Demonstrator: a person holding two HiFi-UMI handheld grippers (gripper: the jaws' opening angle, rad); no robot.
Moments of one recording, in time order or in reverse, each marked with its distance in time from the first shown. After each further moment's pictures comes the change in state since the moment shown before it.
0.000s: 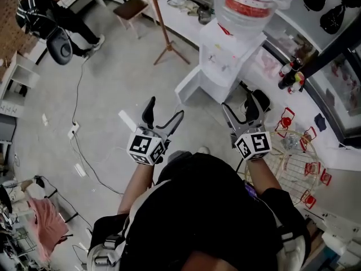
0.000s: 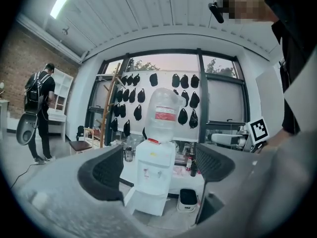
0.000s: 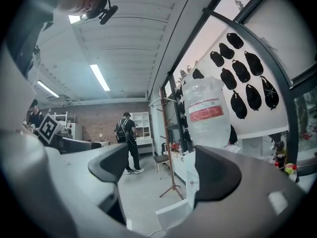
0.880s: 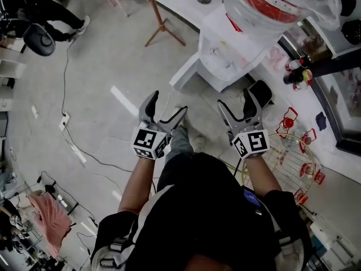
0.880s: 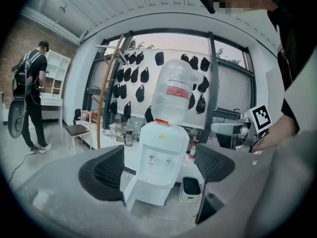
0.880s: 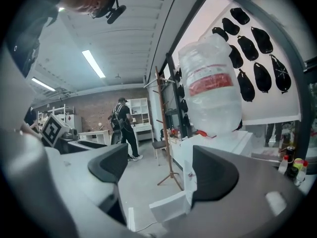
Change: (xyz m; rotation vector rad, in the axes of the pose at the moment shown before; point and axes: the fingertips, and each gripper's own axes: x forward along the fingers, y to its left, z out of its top) left arm 0.115 0.067 -0.080 -0.039 0.161 -0.020; right arm 0.106 -0.048 -0.067 -0.005 0.140 0.015
